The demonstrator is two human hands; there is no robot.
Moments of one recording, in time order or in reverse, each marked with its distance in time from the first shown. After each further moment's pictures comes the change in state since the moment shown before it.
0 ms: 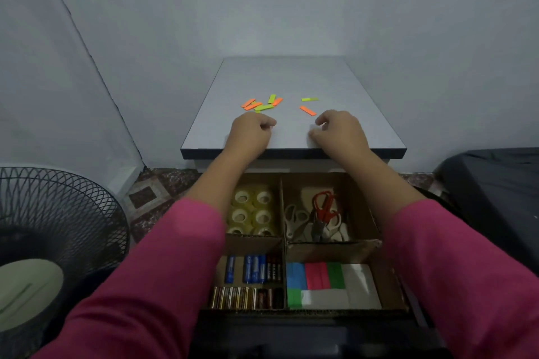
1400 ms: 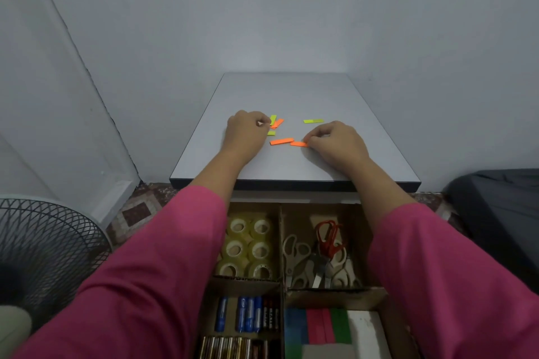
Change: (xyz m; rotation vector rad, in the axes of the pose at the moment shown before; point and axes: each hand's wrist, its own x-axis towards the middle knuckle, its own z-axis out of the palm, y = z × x) left_hand 0.078 -0.014 0.010 -0.034 0.122 0.029; right_hand 0.057 0.012 0.011 0.146 -0.066 -0.041
